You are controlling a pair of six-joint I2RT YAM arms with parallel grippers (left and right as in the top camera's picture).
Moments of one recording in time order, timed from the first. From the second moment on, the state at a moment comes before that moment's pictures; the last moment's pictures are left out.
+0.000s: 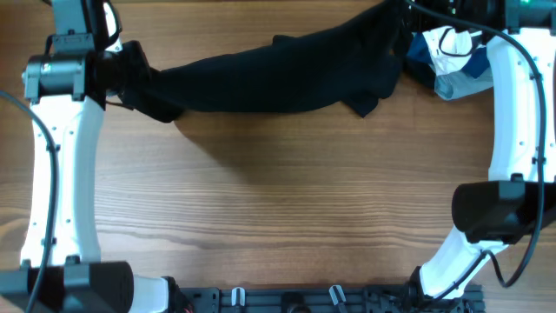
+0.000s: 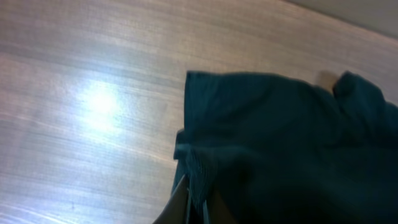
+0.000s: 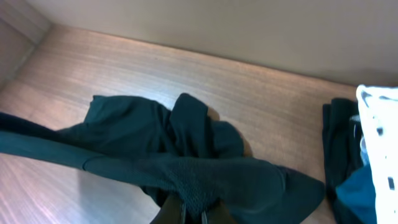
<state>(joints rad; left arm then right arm) 0.06 1.60 1.70 -1.05 -0.03 -0.23 -0.06 1.96 2.18 -1.08 -0.58 -0.19</state>
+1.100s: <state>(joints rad) 0.06 1.46 1.74 -0.53 -0.02 -0.23 -0.11 1.70 2.21 -0.86 -0.38 -0.19</state>
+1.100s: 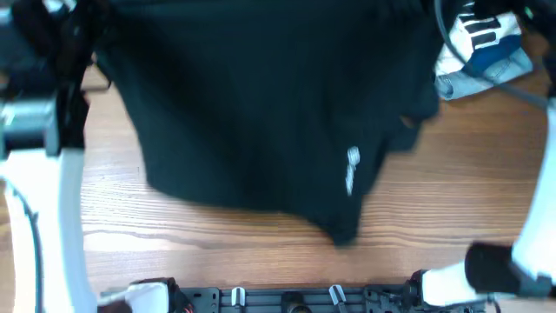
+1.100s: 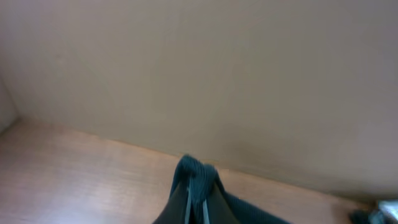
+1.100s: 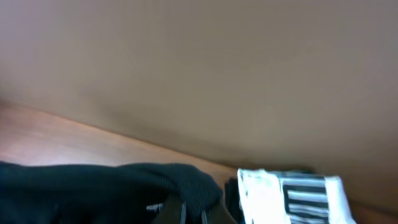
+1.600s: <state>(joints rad) 0.06 1.57 1.87 -0.40 0.03 -0.23 -0.09 1.81 2.28 -0.61 -0.44 -0.09</state>
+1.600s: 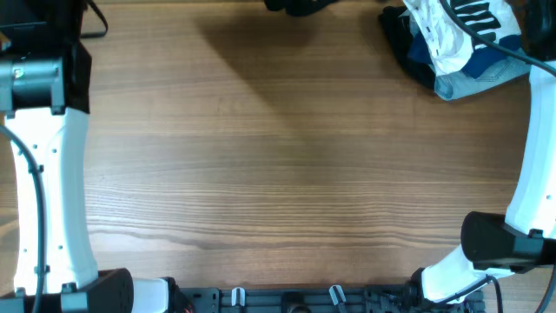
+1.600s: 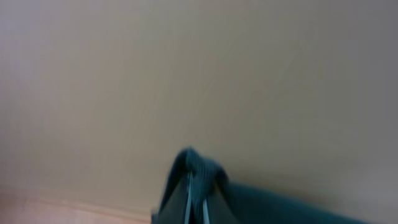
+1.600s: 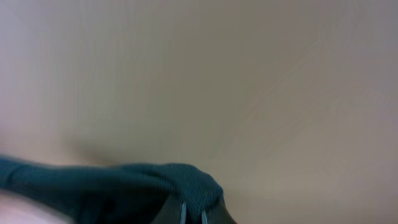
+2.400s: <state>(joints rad) 0.07 1.65 1.85 -1.50 0.06 -0.24 0.01 1.85 2.25 -1.61 -0.37 -0.13</state>
